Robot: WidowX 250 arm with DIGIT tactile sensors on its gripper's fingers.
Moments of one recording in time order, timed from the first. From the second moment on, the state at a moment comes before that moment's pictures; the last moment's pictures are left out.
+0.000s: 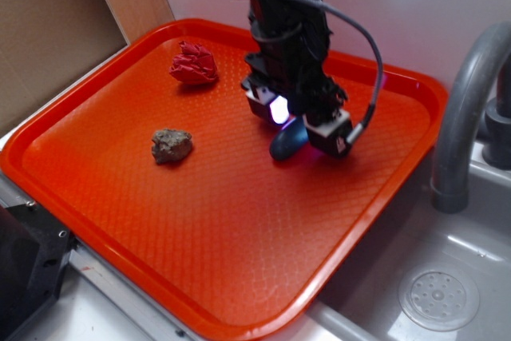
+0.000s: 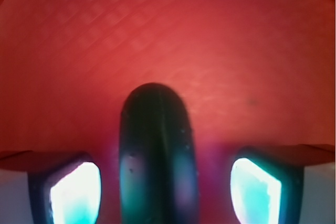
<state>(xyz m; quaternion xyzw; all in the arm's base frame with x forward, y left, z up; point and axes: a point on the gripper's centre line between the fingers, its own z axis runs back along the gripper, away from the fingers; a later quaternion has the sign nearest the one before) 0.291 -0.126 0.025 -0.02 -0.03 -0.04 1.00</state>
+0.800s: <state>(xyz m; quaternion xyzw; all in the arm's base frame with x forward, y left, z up) 0.284 -0.122 0.025 0.01 -0.04 -0.06 1.00</state>
